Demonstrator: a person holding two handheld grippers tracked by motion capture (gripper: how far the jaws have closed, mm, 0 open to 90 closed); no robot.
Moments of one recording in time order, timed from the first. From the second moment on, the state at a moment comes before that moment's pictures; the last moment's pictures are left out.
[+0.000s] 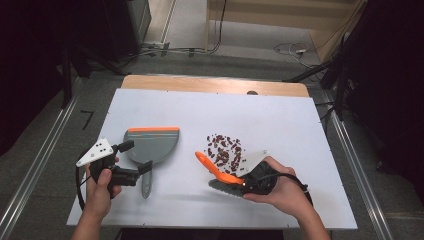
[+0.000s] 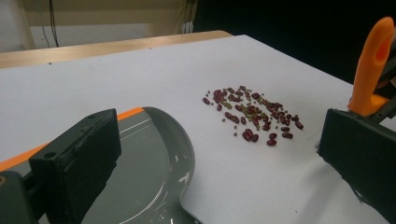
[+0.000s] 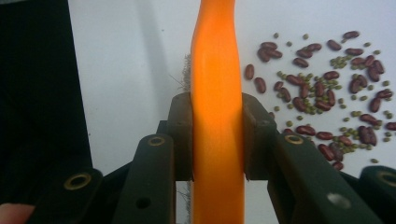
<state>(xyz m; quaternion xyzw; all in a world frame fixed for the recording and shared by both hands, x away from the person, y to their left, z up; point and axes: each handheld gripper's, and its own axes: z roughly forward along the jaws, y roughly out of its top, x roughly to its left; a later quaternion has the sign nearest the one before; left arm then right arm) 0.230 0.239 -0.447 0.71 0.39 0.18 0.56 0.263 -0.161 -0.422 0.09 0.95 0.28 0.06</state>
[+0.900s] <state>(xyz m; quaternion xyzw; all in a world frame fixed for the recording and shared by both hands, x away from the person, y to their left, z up) 0.235 0.231 -0.455 0.72 0.39 0.16 0.55 0.315 -0.135 -0.449 0.08 0.96 0.28 0.04</state>
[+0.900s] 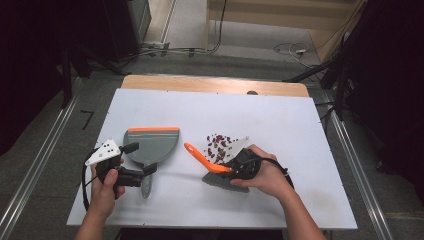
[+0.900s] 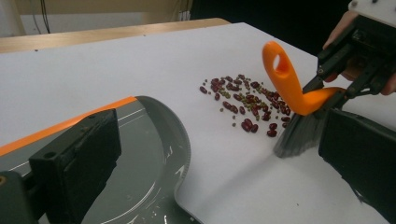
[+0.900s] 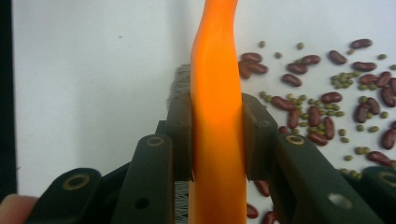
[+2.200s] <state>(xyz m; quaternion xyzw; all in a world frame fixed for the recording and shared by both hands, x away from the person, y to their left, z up) 0.236 0.228 -0.457 0.72 0.39 0.15 0.56 0.331 -0.089 -0.426 0.21 0.93 0.30 0.01</state>
